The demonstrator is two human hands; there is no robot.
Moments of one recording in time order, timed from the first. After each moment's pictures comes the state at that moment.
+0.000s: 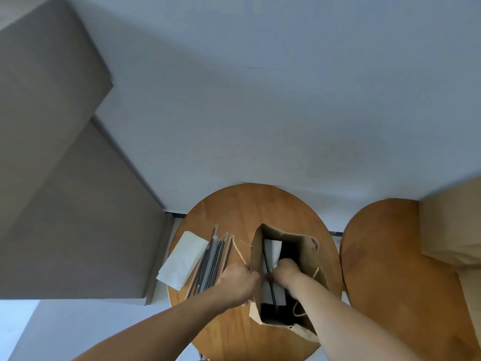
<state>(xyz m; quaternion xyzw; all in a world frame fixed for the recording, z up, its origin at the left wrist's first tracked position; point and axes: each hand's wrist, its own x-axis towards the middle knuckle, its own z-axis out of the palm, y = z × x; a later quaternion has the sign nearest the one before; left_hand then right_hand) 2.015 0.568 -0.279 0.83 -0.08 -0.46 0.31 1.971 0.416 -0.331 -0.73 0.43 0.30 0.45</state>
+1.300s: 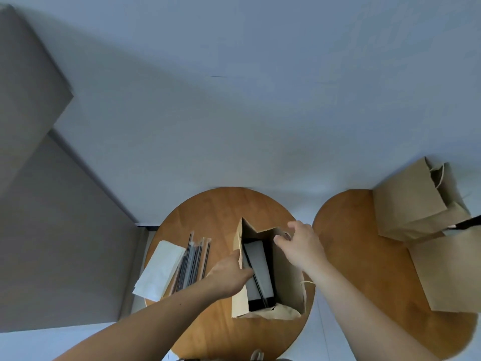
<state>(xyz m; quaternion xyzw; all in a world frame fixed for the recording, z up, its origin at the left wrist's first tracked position) 2.011 0.543 -0.261 0.84 -0.19 -0.45 0.23 1.935 0.362 -0.227 -0.87 0.39 0.05 0.31</state>
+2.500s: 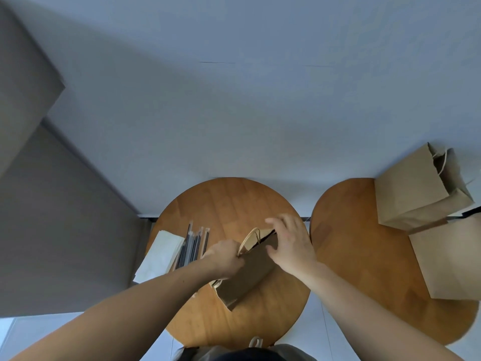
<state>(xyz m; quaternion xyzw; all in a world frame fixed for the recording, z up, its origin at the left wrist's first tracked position) 2.021 0.531 -0.263 0.85 -0.34 -0.40 0.12 1.912 0.364 -0.276 -0.97 0.17 -0.03 0.16</state>
